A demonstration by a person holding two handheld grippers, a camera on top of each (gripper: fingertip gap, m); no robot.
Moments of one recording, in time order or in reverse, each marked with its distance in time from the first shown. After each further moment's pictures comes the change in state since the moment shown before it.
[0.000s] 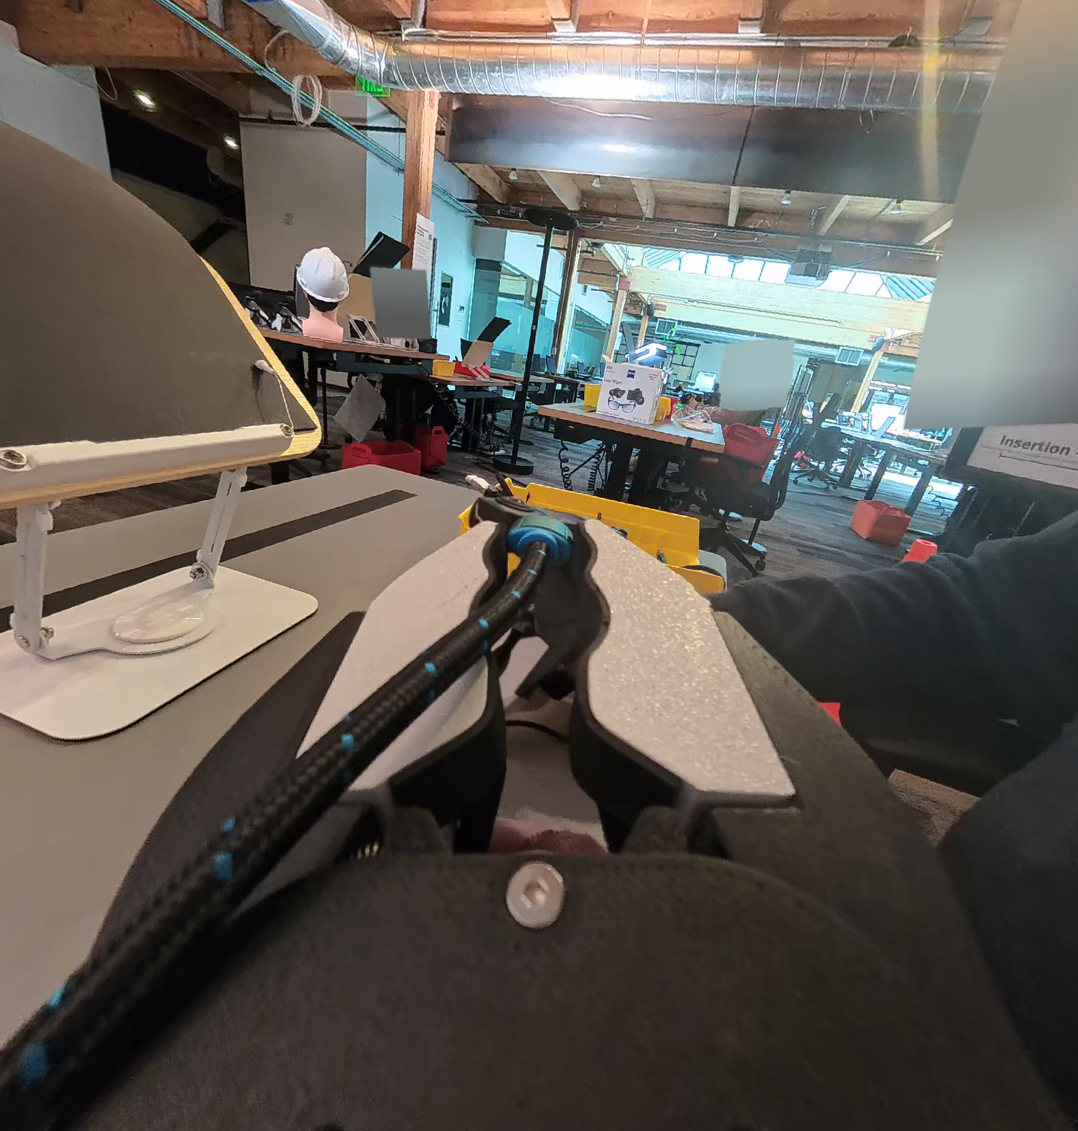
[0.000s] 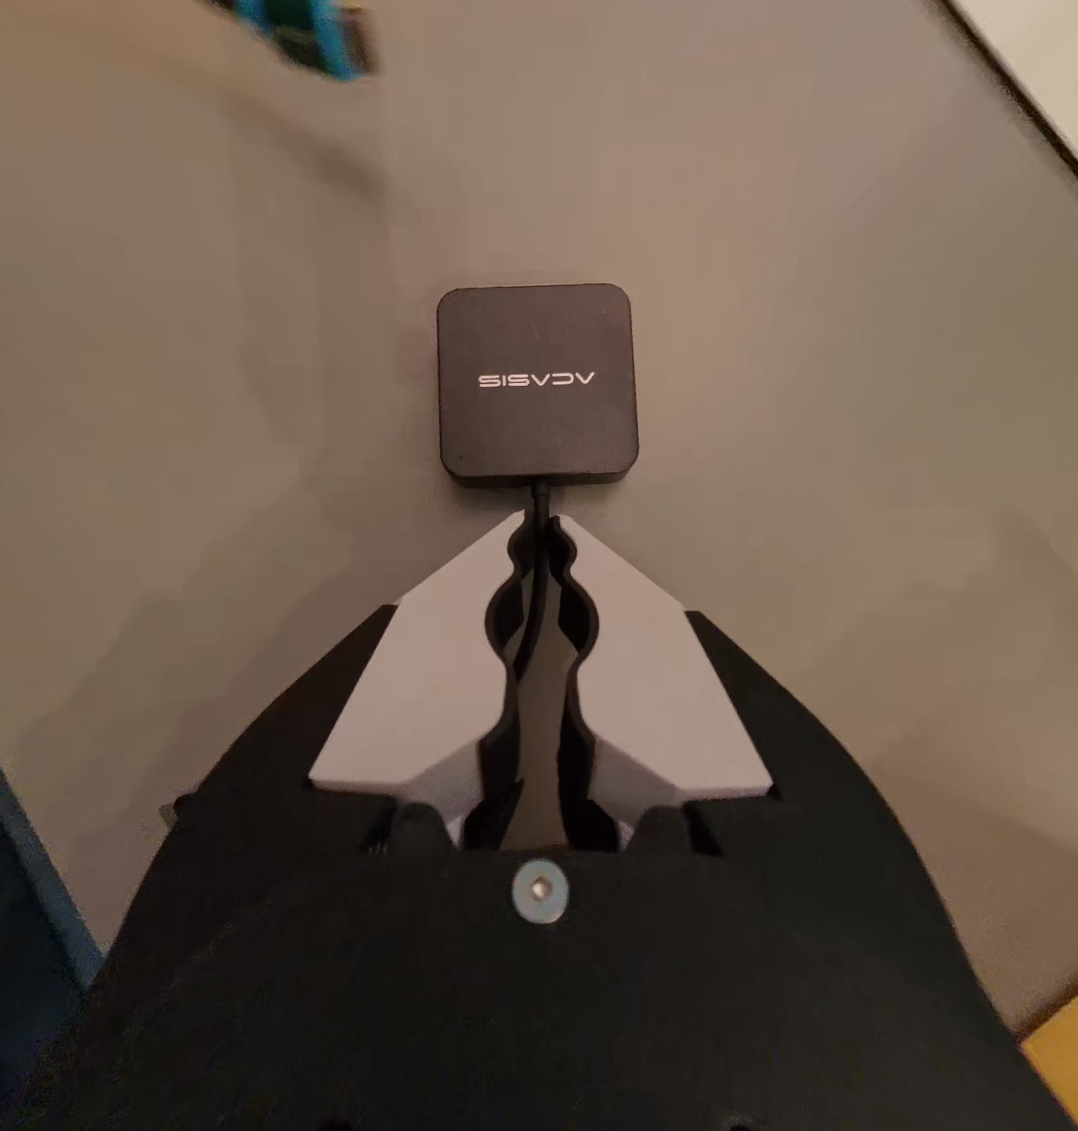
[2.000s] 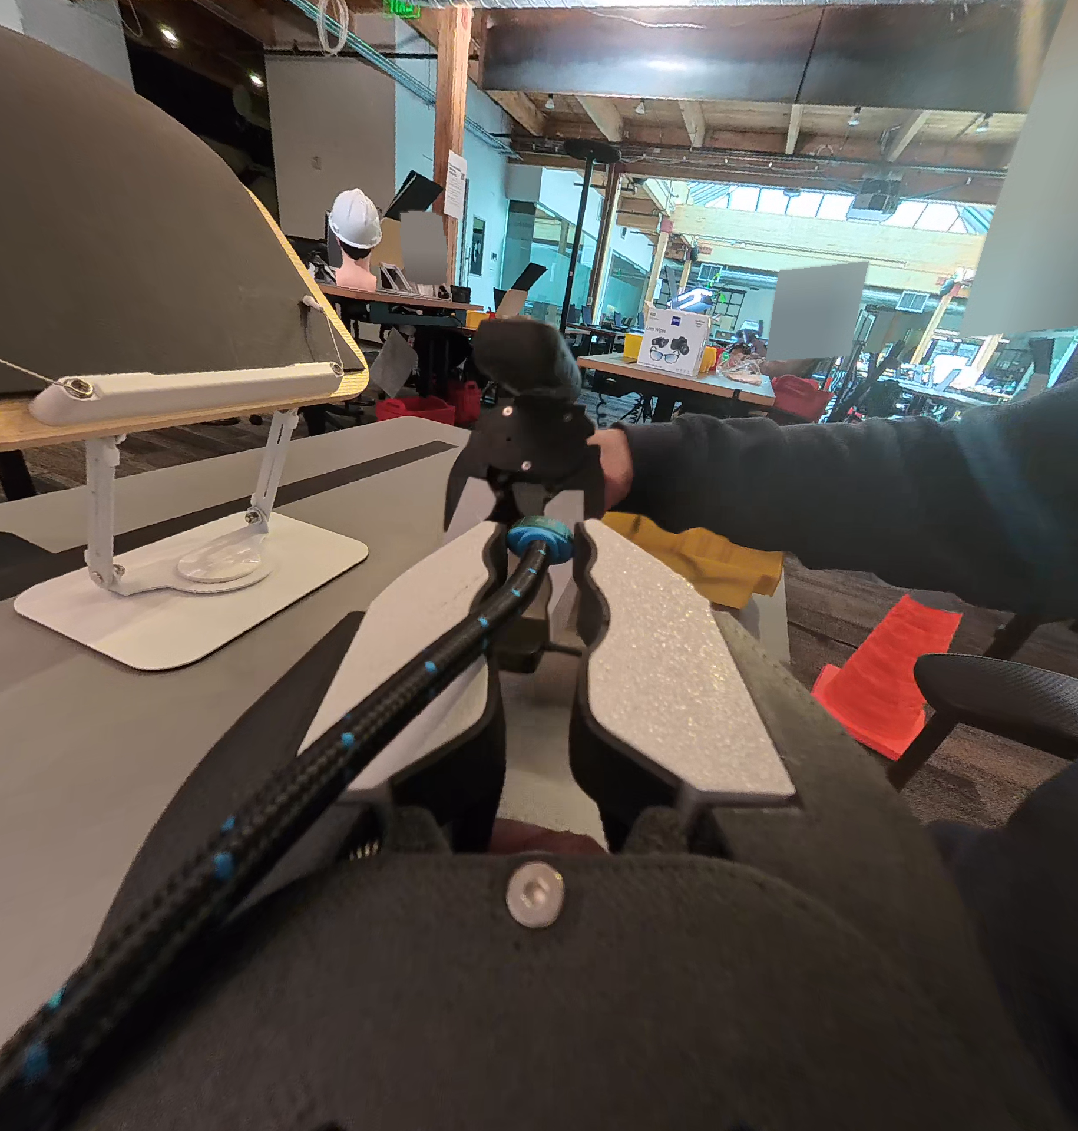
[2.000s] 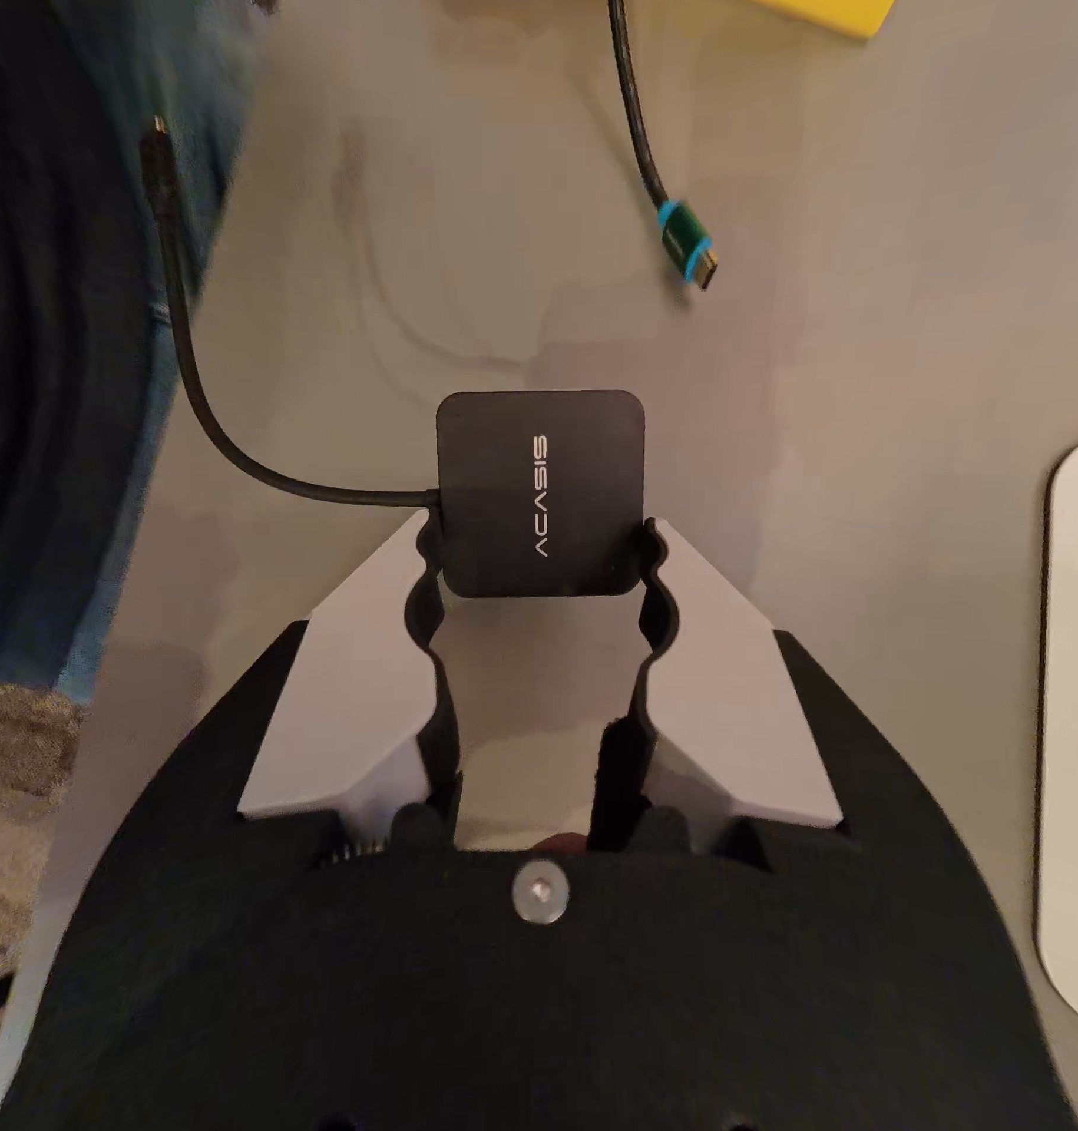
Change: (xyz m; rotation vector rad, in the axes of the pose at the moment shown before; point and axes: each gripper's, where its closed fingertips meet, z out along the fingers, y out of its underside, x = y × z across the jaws) left arm -0.031 0.028 -0.004 -0.082 -0.060 0.022; right arm -0.026 -0.058 -0.035 0.024 -0.520 -0.591
